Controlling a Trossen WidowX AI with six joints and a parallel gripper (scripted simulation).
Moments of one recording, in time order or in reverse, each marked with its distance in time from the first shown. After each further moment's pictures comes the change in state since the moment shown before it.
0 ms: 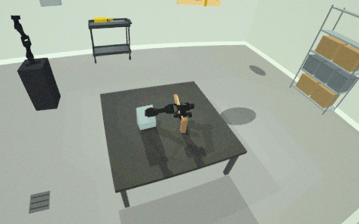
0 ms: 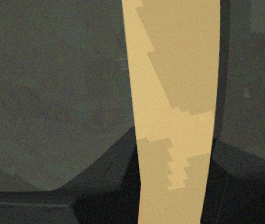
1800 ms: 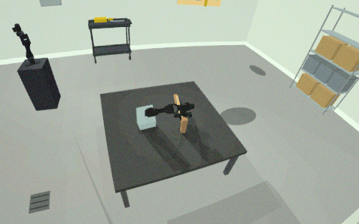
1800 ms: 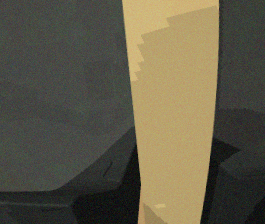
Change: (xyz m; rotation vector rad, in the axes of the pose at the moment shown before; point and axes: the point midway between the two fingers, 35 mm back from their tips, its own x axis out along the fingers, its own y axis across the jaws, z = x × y) arm -0.001 -0.001 0.000 -0.004 -0.008 0.000
